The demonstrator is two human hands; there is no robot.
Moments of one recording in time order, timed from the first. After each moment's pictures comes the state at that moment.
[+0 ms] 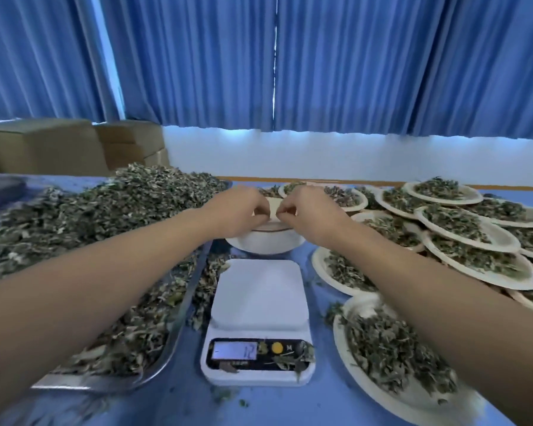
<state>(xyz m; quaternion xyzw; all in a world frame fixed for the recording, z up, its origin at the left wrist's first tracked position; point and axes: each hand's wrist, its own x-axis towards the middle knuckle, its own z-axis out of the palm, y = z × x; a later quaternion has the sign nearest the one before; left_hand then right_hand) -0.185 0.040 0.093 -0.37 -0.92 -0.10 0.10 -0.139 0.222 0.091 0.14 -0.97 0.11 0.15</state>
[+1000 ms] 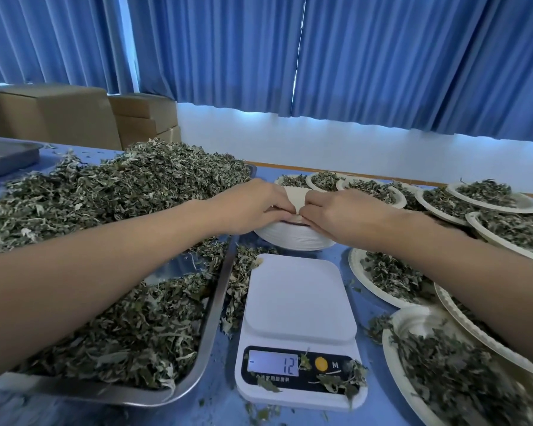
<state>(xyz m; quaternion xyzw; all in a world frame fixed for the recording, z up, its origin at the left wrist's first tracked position) -0.204 0.001 0.073 -0.47 -0.86 -0.16 0.10 -0.151 0.218 0.088 0.32 -0.89 -0.29 0.15</state>
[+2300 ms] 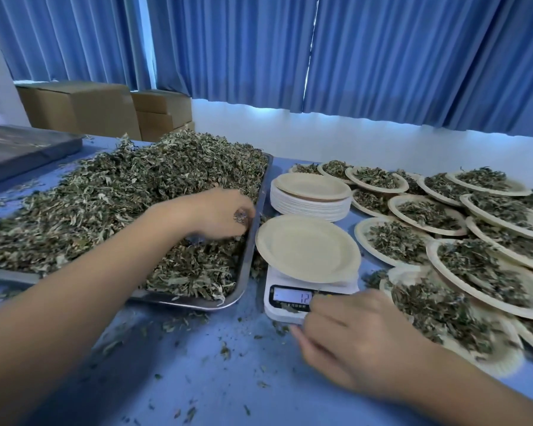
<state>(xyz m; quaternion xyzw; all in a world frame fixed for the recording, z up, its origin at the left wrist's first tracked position) -0.103 -0.076 0.080 -0.27 -0.96 -0.07 -0.05 0.059 0.157 0.017 0.43 -0.83 0.03 0.36</state>
